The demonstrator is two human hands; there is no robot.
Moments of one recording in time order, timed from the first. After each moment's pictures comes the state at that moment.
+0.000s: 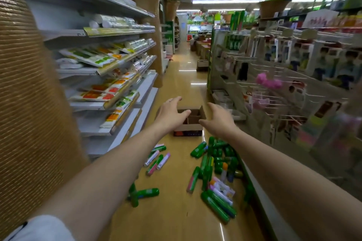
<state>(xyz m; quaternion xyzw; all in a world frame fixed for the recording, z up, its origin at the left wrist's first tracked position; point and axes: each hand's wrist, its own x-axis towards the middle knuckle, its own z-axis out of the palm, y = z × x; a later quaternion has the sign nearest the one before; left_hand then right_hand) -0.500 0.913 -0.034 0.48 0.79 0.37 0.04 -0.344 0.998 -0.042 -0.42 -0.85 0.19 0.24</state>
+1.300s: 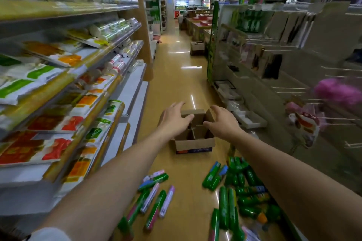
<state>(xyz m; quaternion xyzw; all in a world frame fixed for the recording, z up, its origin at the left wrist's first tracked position) -0.943 1.385 -0.089 0.51 0.78 0.34 0.12 -0.790 1.470 -0.096 -0.50 -0.82 0.22 0.18</state>
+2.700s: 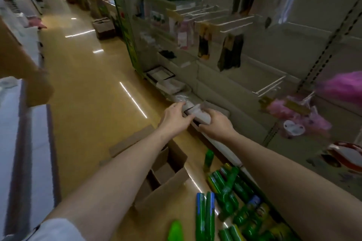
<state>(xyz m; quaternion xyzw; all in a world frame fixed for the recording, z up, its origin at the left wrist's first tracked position) -1.074 2.064 -0.201 0.69 0.64 0.21 0.24 -0.908 2.047 -0.210 -0.69 -0.65 0.26 0.17</state>
